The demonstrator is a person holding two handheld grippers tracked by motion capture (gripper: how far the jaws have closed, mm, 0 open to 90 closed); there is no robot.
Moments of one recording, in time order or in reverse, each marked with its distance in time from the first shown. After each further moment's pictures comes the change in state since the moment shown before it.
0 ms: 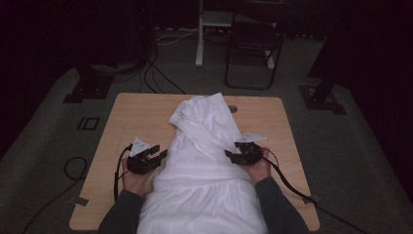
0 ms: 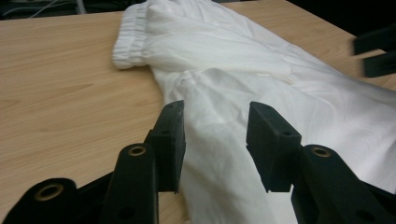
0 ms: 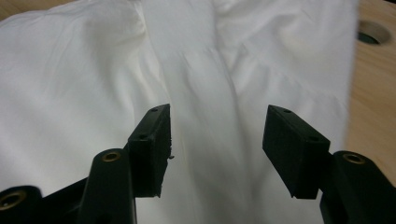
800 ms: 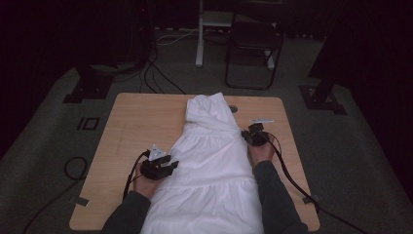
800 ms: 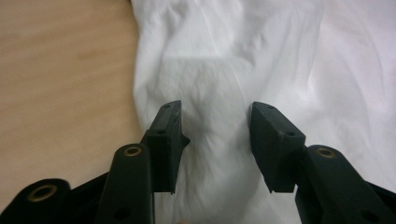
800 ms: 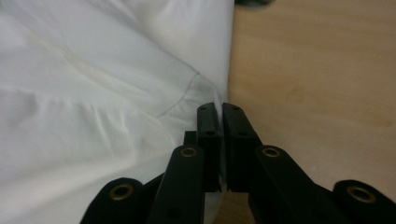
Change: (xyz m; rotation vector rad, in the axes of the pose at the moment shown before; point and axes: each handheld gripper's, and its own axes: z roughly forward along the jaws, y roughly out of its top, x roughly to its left) left arm -0.015 -0.016 0.032 0.149 -0.028 0.072; right arm -0.089 -0.008 0.040 0.062 -0.182 0.259
